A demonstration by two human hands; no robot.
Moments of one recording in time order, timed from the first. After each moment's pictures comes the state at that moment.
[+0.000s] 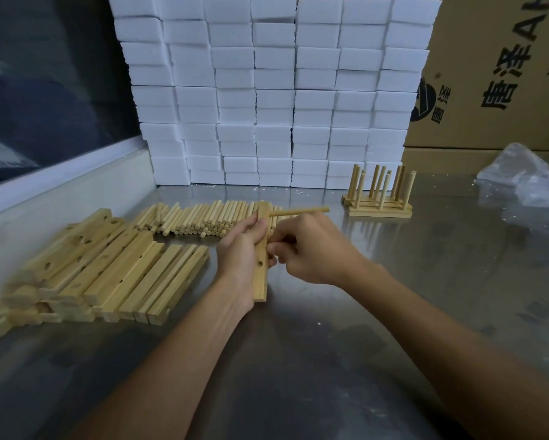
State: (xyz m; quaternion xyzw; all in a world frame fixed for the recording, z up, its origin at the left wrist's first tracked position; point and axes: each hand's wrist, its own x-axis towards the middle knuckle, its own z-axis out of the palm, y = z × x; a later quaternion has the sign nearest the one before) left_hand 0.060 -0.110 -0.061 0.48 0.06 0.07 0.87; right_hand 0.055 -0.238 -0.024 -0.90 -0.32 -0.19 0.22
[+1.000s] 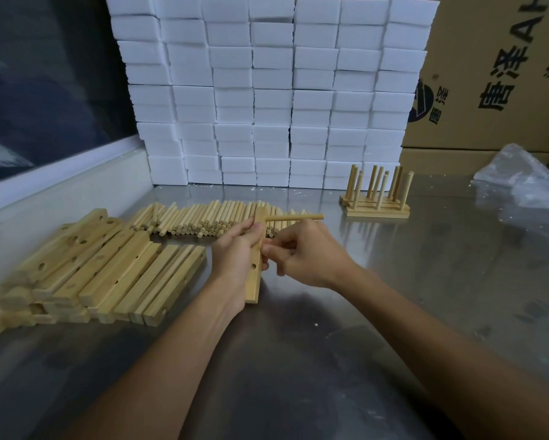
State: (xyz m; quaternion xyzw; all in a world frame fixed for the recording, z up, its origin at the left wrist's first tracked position) left_hand 0.064 -0.103 -0.067 0.55 0.07 0.09 0.83; right_hand 0.057 -0.237 -0.036 -0.90 -0.25 -0.10 0.33
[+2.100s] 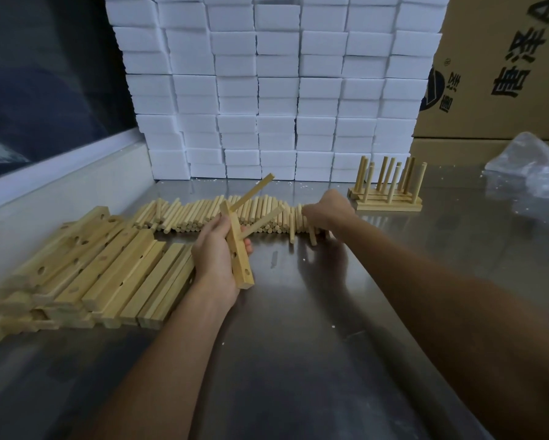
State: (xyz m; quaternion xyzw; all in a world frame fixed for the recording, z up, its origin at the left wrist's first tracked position) left_hand 0.079 -0.073 -0.072 0.46 0.14 0.16 0.86; right_hand 0.173 -0.245 -0.044 -0.92 0.07 -0.07 0.37
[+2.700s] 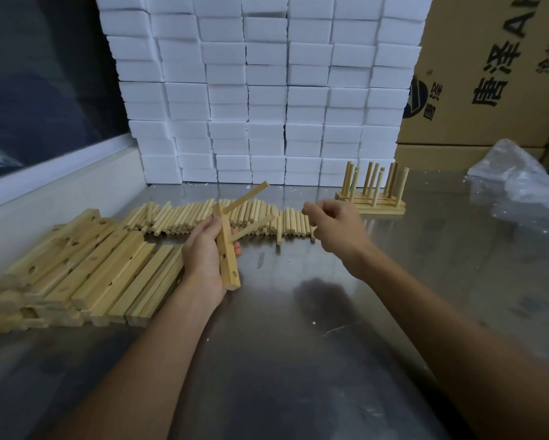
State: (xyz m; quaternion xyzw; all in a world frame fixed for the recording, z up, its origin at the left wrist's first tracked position) left_hand 0.079 -0.074 -0.072 0.48 0.12 0.15 0.86; right_hand 0.086 -0.271 -0.036 -0.81 -0.06 -0.14 0.56
